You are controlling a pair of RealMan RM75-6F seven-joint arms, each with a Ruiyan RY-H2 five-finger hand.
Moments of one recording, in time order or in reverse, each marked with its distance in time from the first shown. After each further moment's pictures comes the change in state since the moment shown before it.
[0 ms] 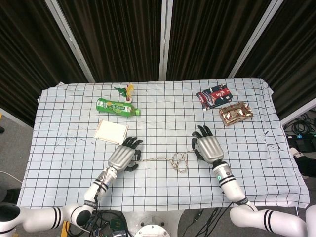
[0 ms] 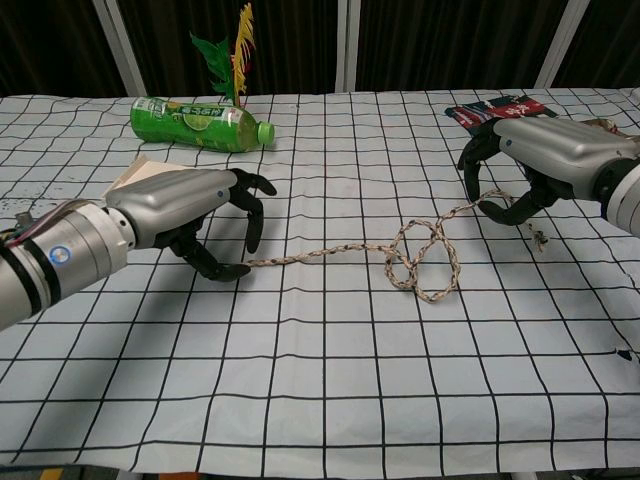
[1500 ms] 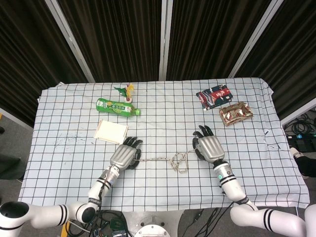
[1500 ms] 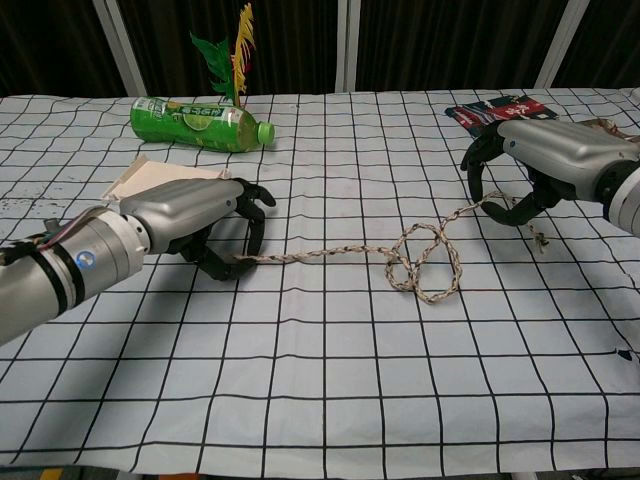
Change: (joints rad) left arm -0.044 -0.035 0.013 0.061 -0.072 0.010 0.017; right arm 0.001 0.003 -0.006 0.018 0.001 0.005 0.036
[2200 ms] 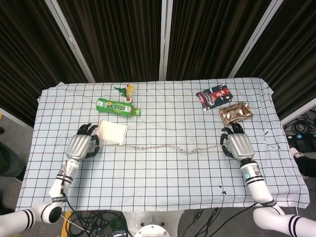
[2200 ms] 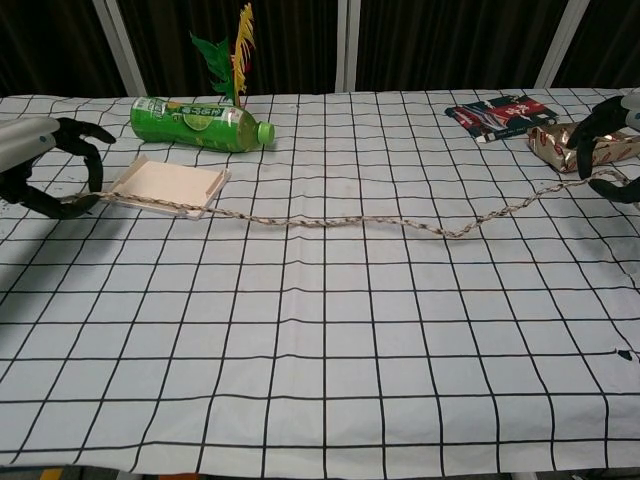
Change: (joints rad) left arm 0.176 0.237 0.034 0.079 0.100 0.144 -0.295; right arm -0.093 0.182 -0.019 0.006 0.001 0.019 0.129
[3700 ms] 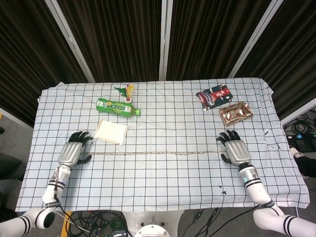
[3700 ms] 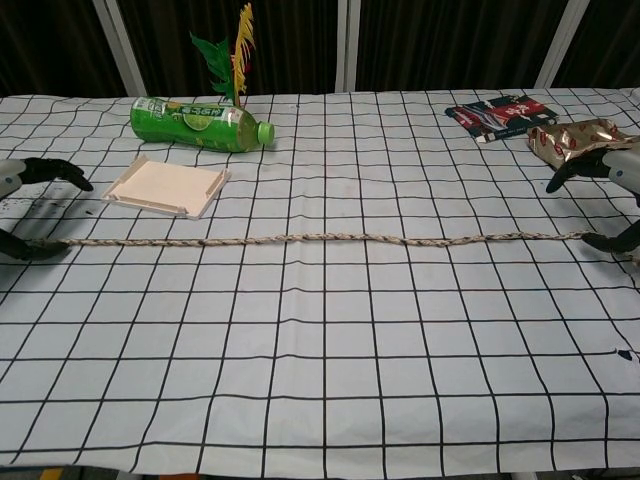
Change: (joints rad) left arm 0.084 -0.048 0.025 0.153 0.086 -0.011 -0.144; right arm -0.022 -0.090 -0.052 0.184 -0.115 -0.040 0.097
